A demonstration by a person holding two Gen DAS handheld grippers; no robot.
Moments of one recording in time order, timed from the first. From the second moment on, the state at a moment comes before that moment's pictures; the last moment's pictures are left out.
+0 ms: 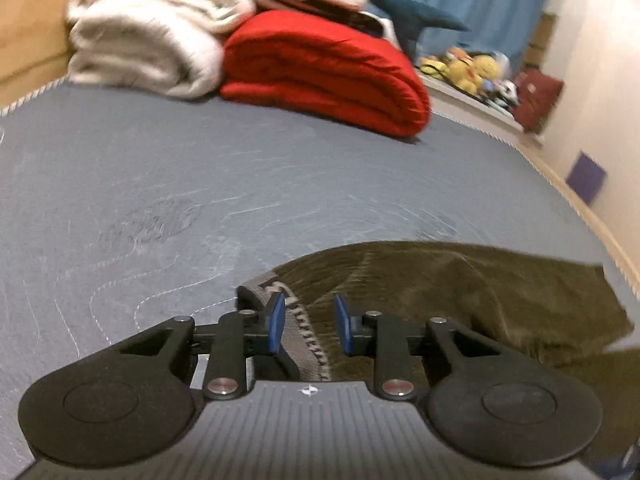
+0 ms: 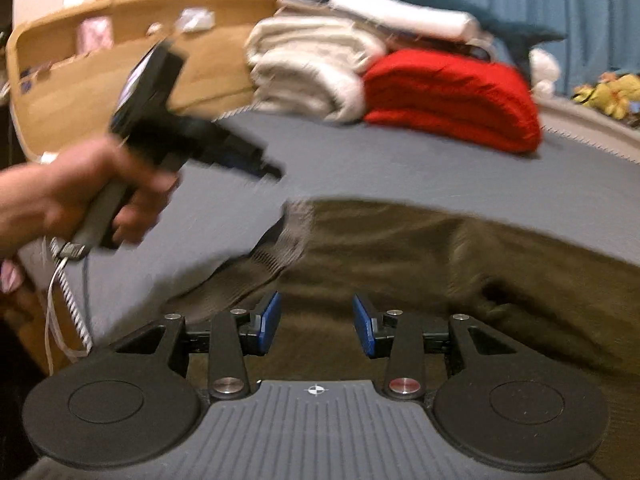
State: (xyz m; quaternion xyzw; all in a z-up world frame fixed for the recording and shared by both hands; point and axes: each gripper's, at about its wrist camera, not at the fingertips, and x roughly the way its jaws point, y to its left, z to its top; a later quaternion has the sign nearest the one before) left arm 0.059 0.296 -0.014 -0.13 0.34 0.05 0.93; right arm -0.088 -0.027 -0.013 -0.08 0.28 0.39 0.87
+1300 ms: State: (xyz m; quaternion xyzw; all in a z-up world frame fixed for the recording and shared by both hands) left arm 0.114 0.355 -0.050 -0.14 0.35 0.10 0.92; right arm -0.163 0.075 -0.051 -0.24 0.18 0.58 0.76
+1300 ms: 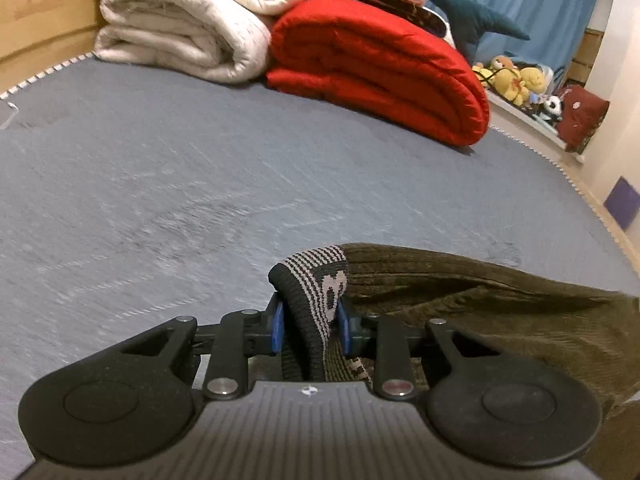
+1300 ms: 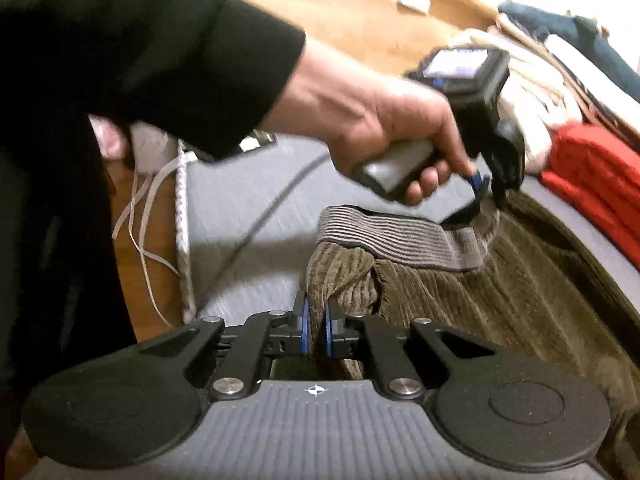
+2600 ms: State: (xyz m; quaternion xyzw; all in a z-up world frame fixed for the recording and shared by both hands) left arm 0.119 0.260 -0.019 -0.11 0.37 0.03 0.92; right arm -0.040 -0.193 0.024 -0.04 0.27 0.28 0.92
